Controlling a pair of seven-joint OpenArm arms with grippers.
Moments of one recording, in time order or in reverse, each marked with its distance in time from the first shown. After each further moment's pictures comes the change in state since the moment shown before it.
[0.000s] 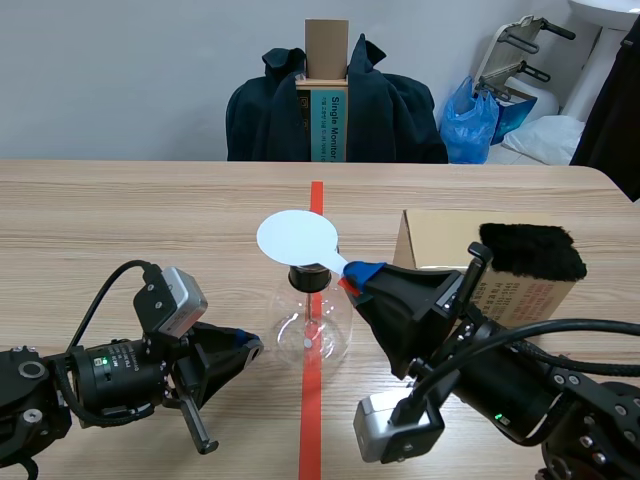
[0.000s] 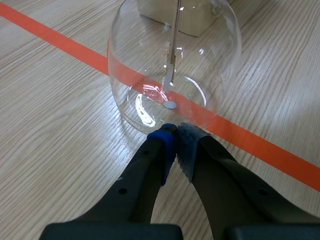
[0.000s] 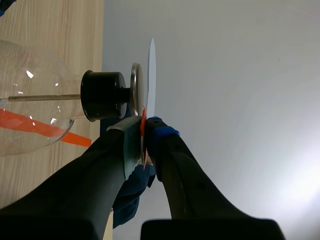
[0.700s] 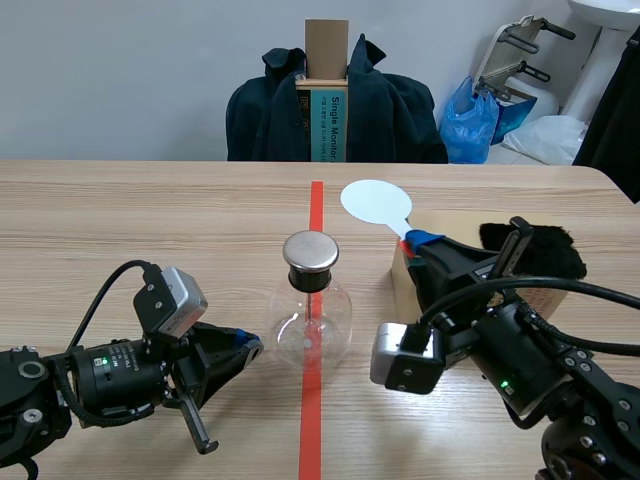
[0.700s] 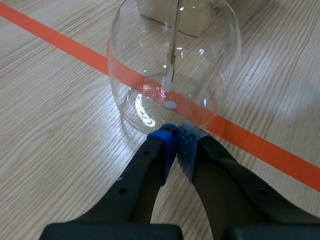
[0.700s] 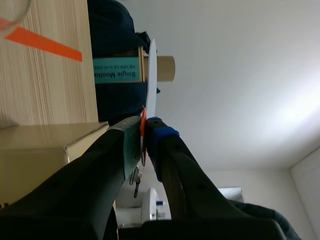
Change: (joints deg) left arm 0.0 0.0 0.0 0.0 0.0 0.0 0.0; right arm 0.0 0.0 0.0 0.0 0.0 0.0 -22.7
